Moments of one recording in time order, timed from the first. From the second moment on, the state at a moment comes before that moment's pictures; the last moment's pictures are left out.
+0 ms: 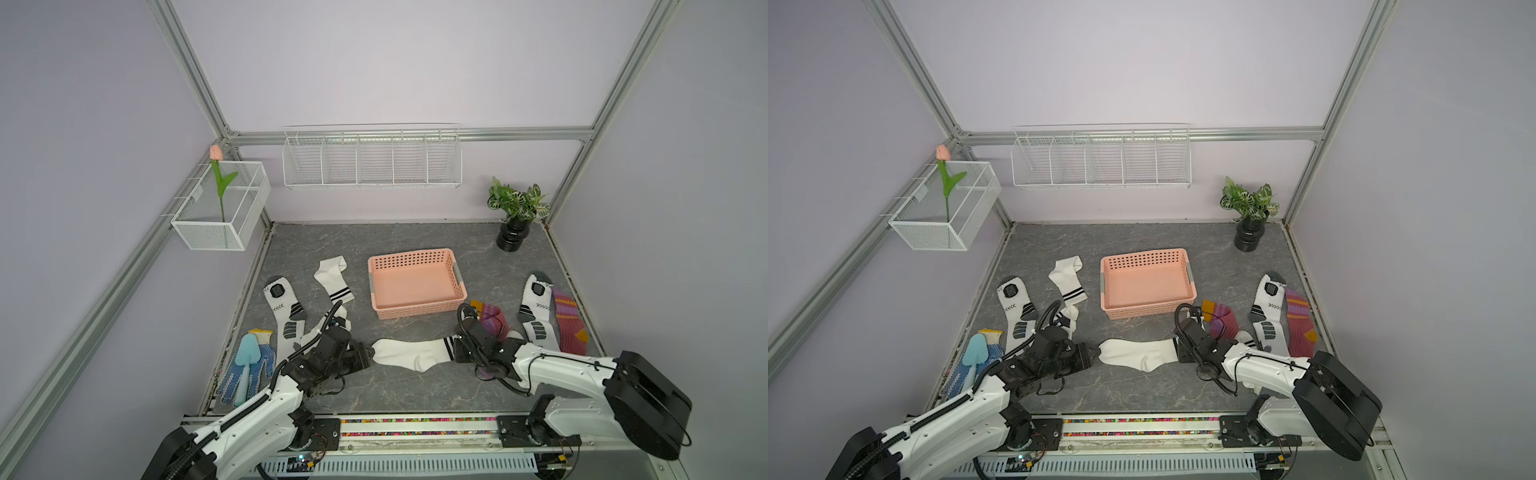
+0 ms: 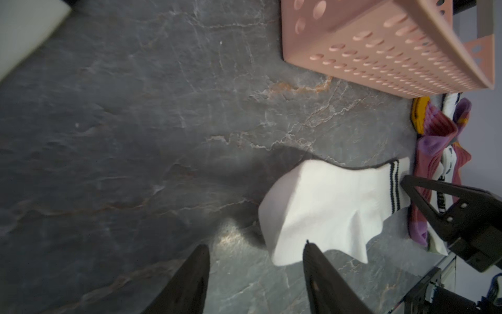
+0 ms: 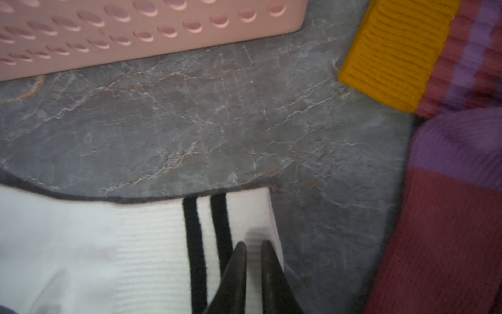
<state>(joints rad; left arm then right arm) -0.66 0.90 0.27 -0.22 0.14 -0.84 0.83 1.28 0.47 -0.22 0.24 0.71</state>
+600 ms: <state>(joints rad) -0.68 1.19 0.30 0.04 0.27 -0.84 0.83 1.28 0.47 -0.21 0.24 0.71</state>
